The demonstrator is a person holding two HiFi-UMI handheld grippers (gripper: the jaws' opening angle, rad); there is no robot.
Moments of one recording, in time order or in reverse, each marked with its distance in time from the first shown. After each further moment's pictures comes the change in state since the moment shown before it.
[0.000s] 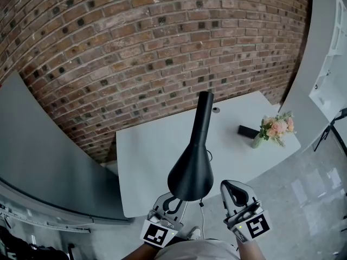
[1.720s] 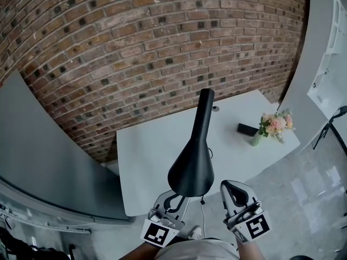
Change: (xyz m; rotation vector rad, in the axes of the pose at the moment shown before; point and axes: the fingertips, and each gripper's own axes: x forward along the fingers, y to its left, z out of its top) left arm -0.009 -0.003 0.017 -0.012 -0.028 -0.010; right arm -0.008 0.016 0.005 -0.001 -0.010 -0.013
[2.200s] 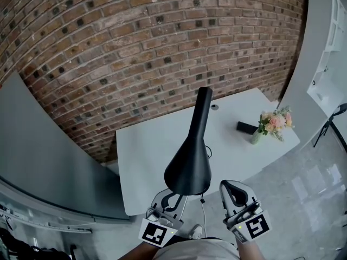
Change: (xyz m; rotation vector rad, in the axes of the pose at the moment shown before) left arm -0.001 0.002 0.007 0.016 -0.010 0.016; right arm -0.005 0.000 -0.003 0.007 -0.001 -0.002
